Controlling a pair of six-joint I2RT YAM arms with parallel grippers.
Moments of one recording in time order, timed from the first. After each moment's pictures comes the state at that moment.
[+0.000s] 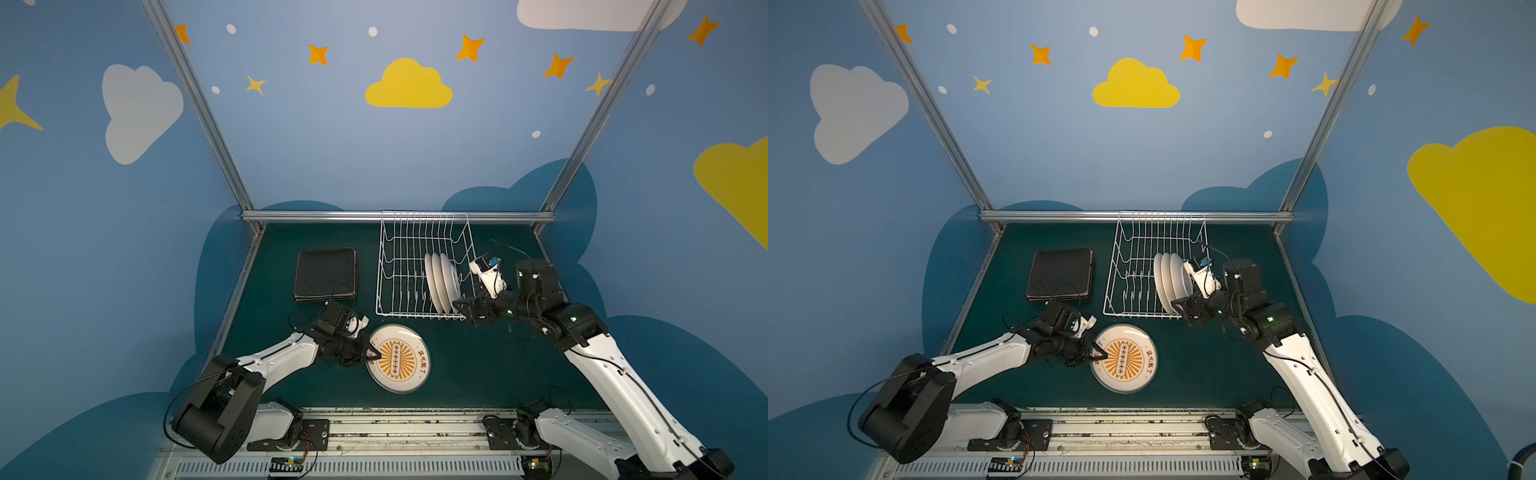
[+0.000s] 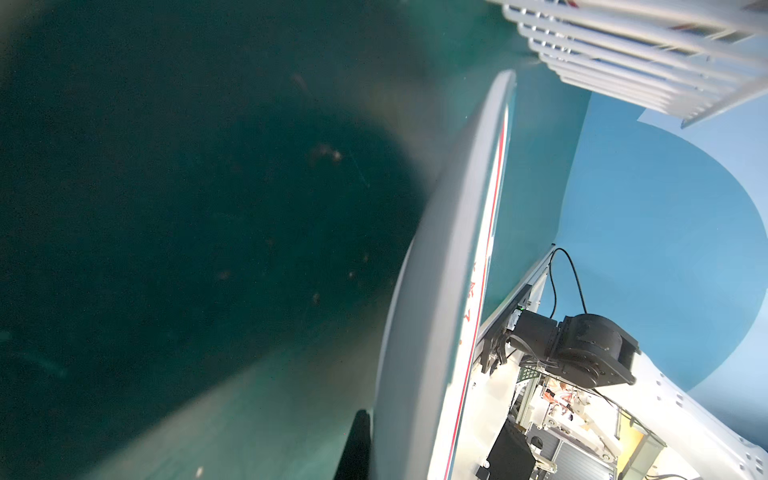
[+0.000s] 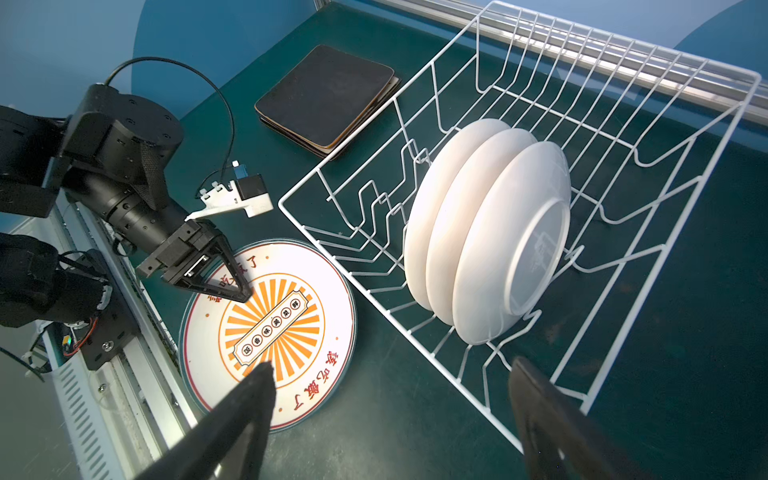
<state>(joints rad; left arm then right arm) -0.47 1.34 0.53 -0.23 0.72 -0.70 0.44 0.99 1.07 -0.74 -0.36 -0.11</state>
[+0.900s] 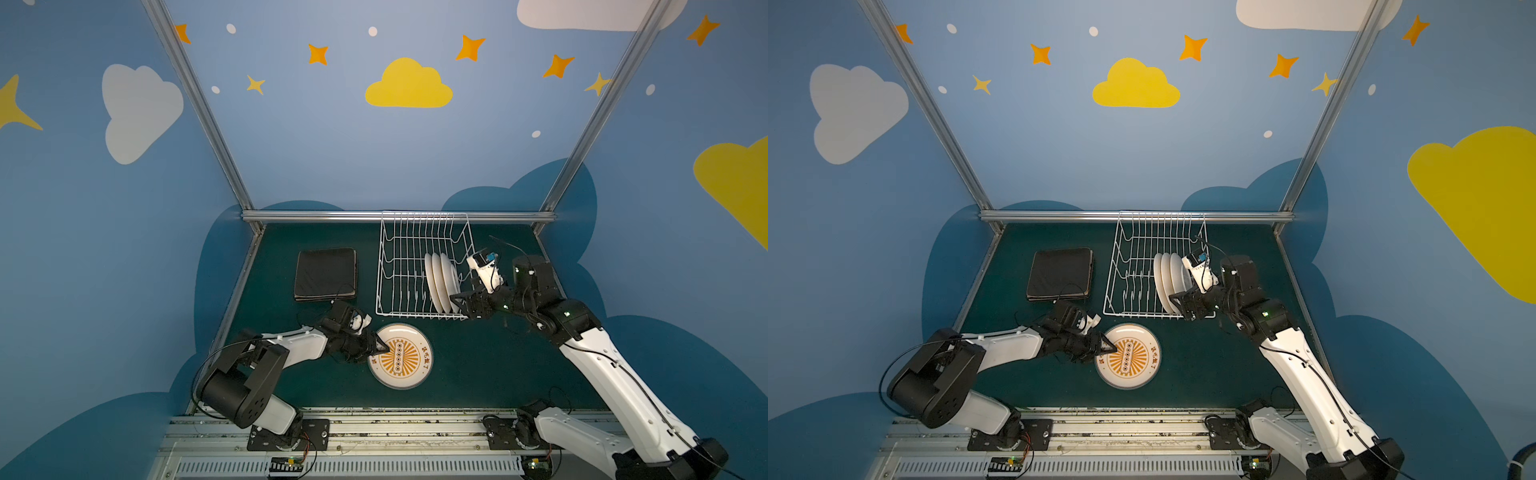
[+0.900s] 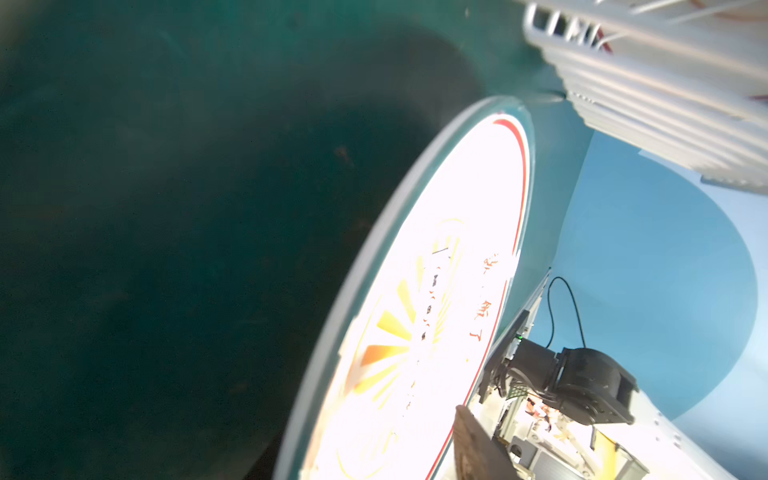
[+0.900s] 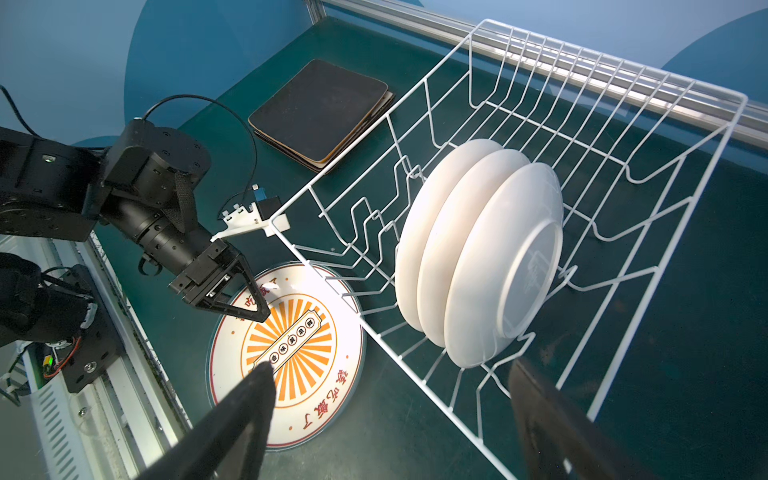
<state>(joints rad) -0.47 1.51 0.55 -0.10 0.72 -0.77 0.44 1.03 1.07 -0.67 -0.35 -0.10</state>
